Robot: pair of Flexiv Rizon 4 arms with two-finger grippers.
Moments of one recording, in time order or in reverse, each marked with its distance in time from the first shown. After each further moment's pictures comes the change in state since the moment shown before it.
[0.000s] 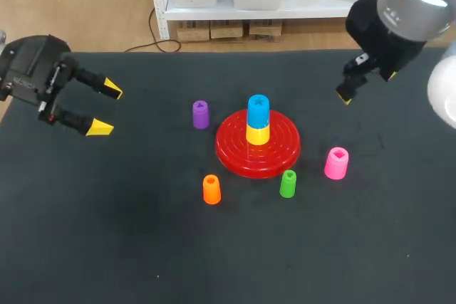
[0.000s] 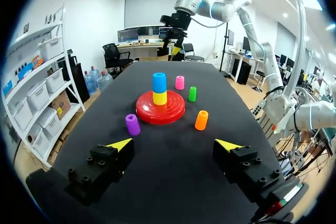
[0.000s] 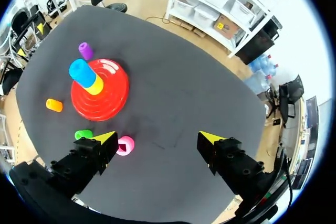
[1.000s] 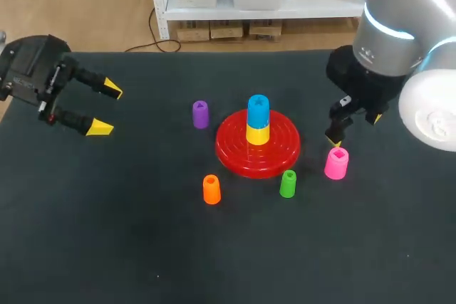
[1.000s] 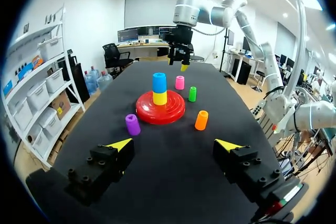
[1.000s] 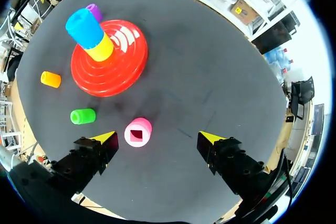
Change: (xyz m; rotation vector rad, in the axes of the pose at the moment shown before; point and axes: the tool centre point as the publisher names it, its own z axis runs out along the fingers) left arm 0.000 0.000 0.000 0.000 0.000 0.000; right arm 0.045 0.043 0.057 -0.109 0.177 -0.058
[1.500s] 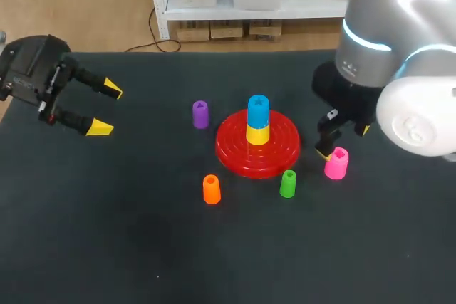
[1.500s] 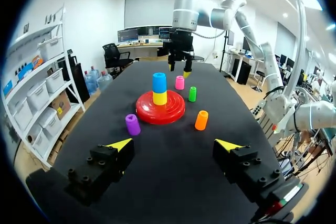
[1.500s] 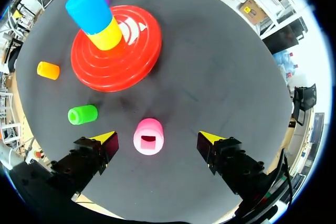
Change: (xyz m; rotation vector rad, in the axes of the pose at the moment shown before) left arm 0.000 0.000 0.000 0.000 0.000 0.000; right arm 0.000 0.018 0.023 -0.010 0.054 -0.046
